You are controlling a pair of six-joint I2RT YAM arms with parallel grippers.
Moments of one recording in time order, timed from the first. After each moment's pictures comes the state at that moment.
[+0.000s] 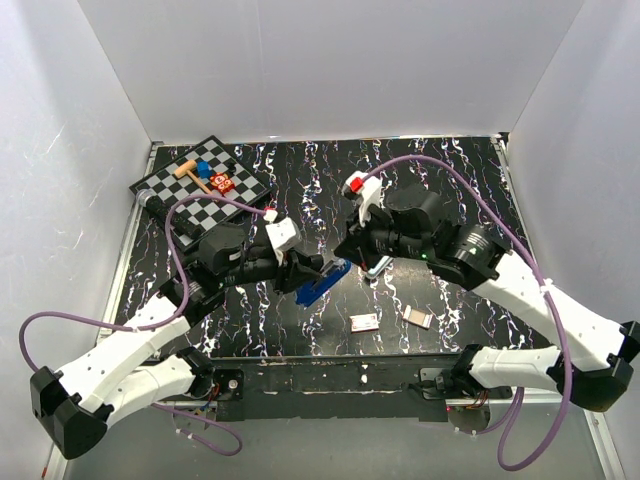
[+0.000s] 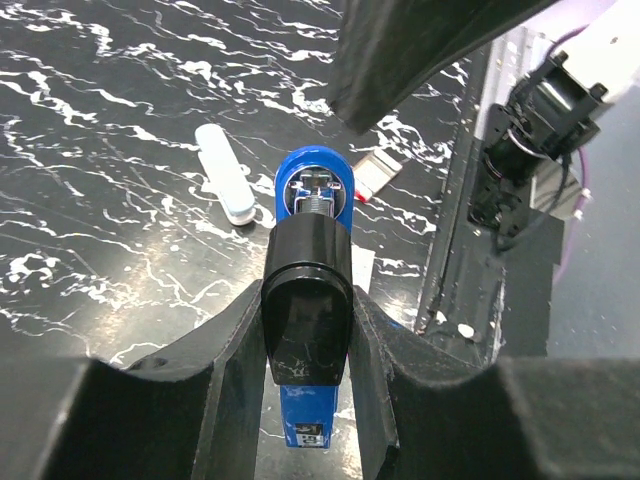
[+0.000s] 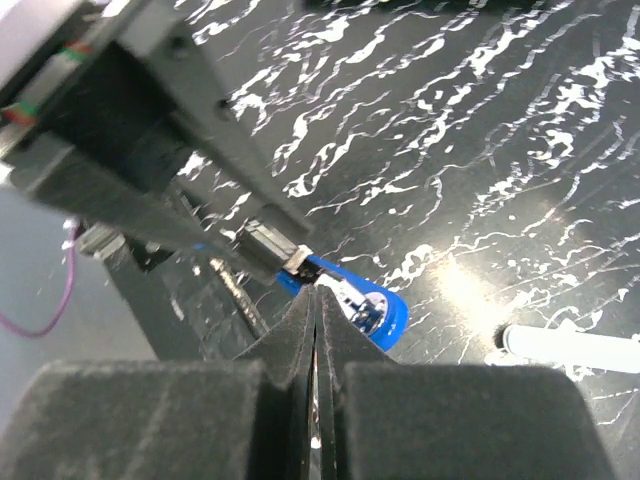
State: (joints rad) left arm -0.73 0.90 0.79 -0.16 0.53 0.03; right arm 0.97 1.14 1.35 -0.68 -0.19 0.16
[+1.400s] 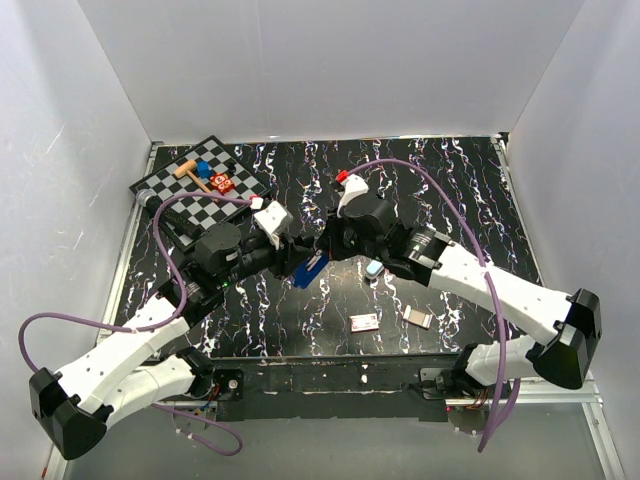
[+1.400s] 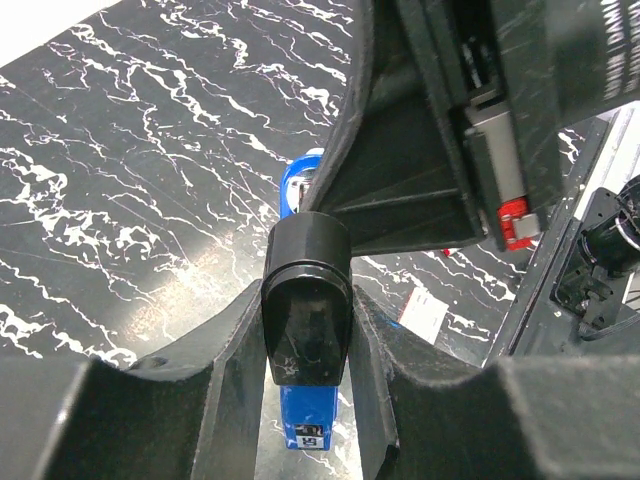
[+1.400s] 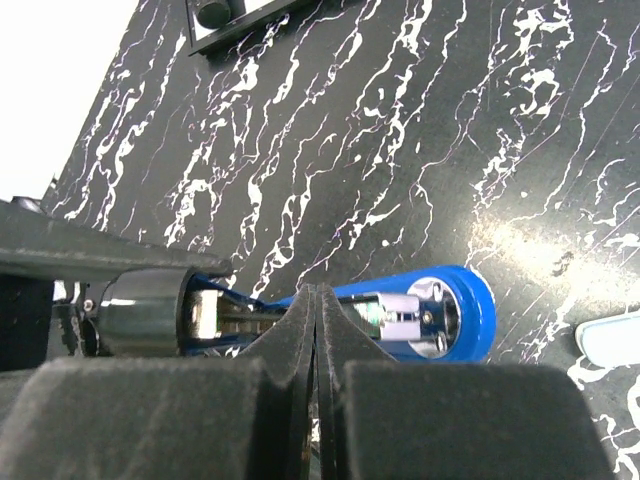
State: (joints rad) left arm -0.73 0.89 0.79 -0.10 0.24 -0.05; right arm 0.99 1.32 1.23 -0.43 0.11 0.55
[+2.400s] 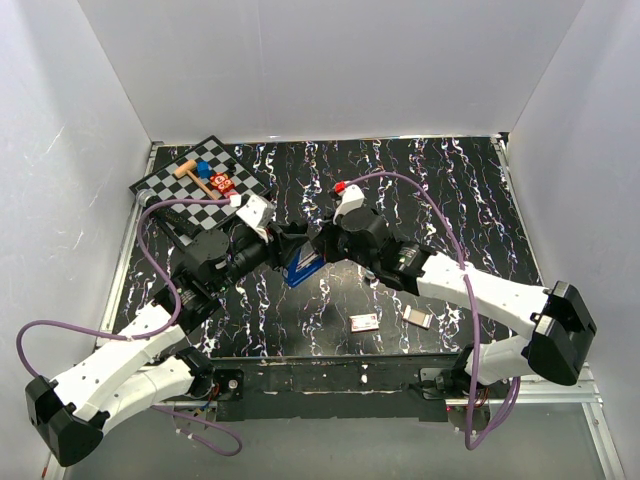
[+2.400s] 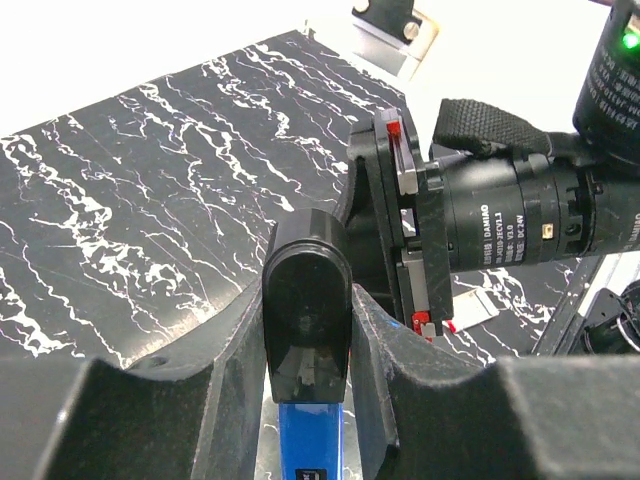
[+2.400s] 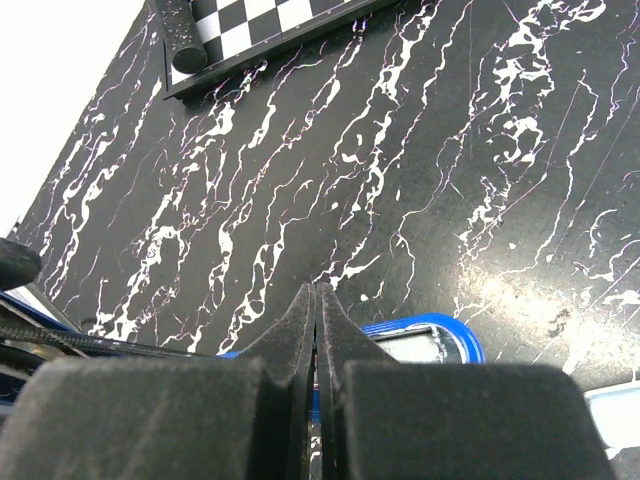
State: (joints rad) left arm -0.73 0.83 0.75 0.04 0.09 -0.15; right arm 0.99 1.36 1.04 -0.11 0.19 0.50
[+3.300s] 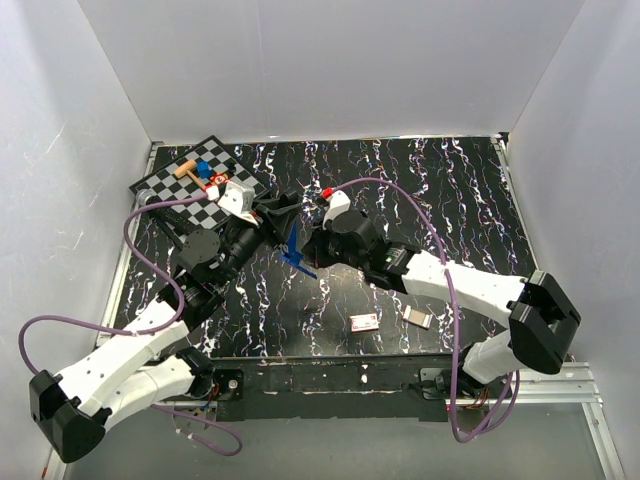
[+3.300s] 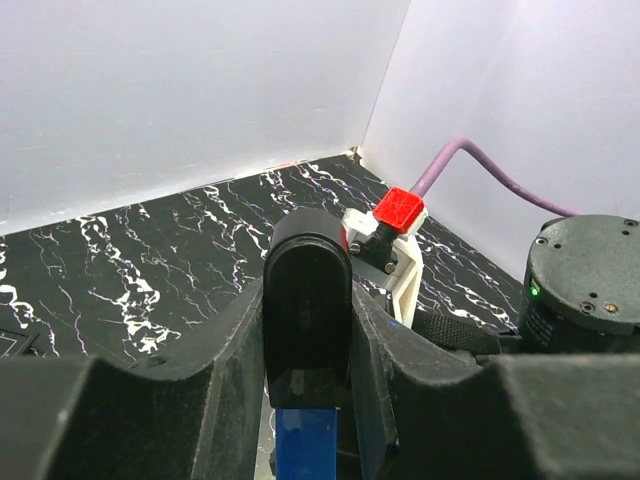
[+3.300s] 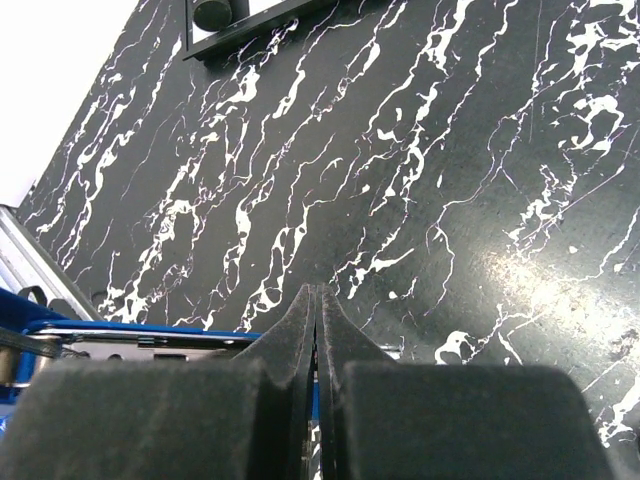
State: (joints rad) left arm -0.73 0.86 0.74 0.30 -0.09 -0.20; right arm 0.99 1.44 1.02 -0.01 0.09 0.51
